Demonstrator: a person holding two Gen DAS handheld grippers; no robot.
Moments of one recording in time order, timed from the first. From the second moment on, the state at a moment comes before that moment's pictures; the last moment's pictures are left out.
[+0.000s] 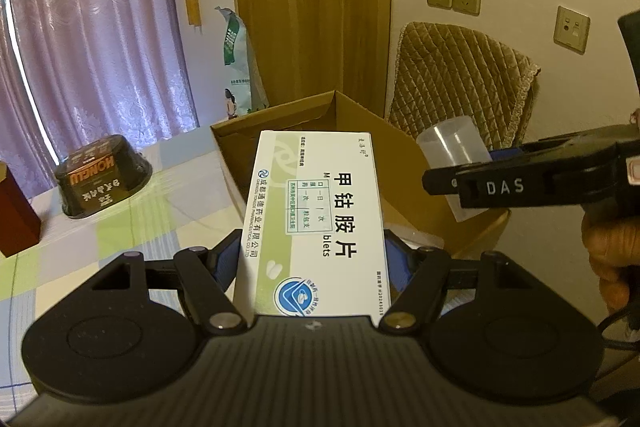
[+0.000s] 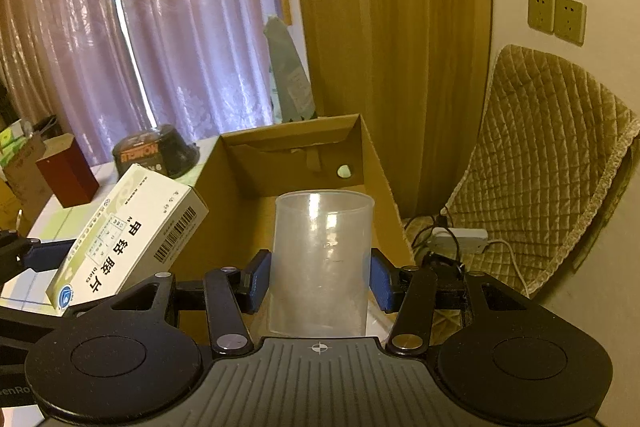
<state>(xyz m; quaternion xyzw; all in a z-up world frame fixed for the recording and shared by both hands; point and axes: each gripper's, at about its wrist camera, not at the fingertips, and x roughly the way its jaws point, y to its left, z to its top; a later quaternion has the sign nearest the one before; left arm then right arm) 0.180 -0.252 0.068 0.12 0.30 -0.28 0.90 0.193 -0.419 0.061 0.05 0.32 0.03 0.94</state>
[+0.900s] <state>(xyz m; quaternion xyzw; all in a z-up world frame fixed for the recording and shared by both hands) 0.231 -0.271 0.033 0.12 0.31 -0.29 0.90 0.232 -0.436 0.028 0.06 0.35 0.03 0.93</state>
